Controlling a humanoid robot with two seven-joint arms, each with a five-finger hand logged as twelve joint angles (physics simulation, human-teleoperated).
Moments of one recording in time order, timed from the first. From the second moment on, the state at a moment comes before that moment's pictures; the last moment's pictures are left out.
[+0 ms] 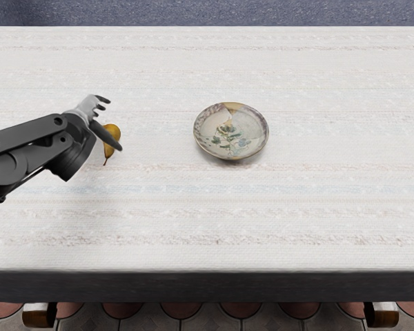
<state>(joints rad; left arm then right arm) -1.06 0.39 -0.20 -1.08 0.86 0.44 0.61 -0.06 0.00 0.05 0.00 -0.03 0.22 -0.22</state>
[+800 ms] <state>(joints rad) -1.03 0.35 -0.20 -1.04 0.89 0.53 0.61 -0.06 0.00 0.05 0.00 -0.03 0.22 -0.22</state>
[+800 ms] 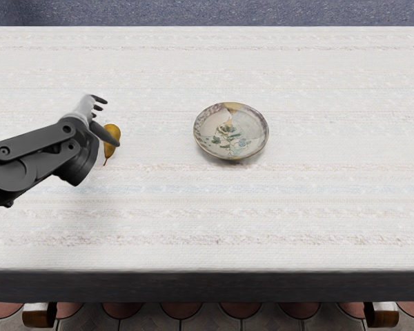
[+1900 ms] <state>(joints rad) -1.03 0.26 -0.17 -0.94 0.89 0.53 0.61 -0.06 0.00 0.05 0.00 -0.03 0.22 -0.22</state>
